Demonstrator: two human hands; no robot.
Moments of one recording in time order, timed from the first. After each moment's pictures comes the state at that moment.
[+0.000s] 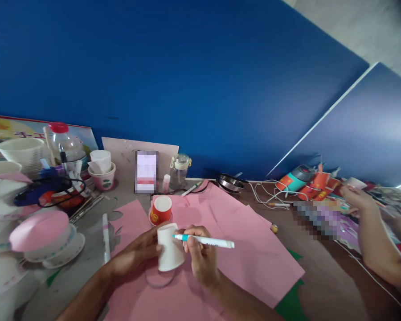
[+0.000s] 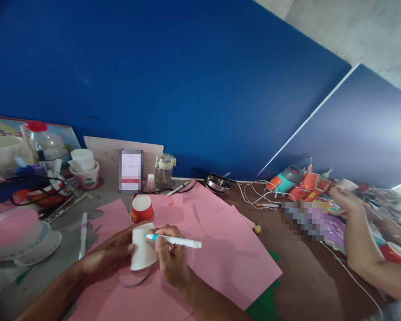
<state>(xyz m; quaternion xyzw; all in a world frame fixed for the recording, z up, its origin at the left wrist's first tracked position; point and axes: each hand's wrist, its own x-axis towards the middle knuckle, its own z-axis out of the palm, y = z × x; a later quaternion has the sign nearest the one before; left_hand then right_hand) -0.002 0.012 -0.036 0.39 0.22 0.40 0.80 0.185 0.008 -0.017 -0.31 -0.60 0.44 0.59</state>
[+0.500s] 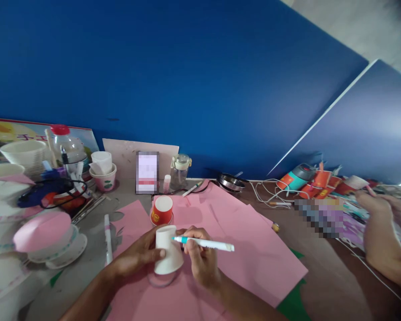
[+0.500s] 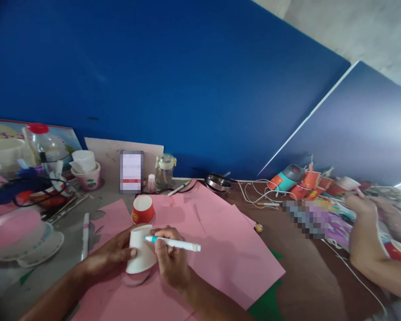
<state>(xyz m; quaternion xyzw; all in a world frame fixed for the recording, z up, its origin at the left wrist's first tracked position) 0.000 0.014 -0.037 0.43 0.24 0.40 0.77 0.186 0.008 -0.020 -0.30 -0.65 0.38 0.59</state>
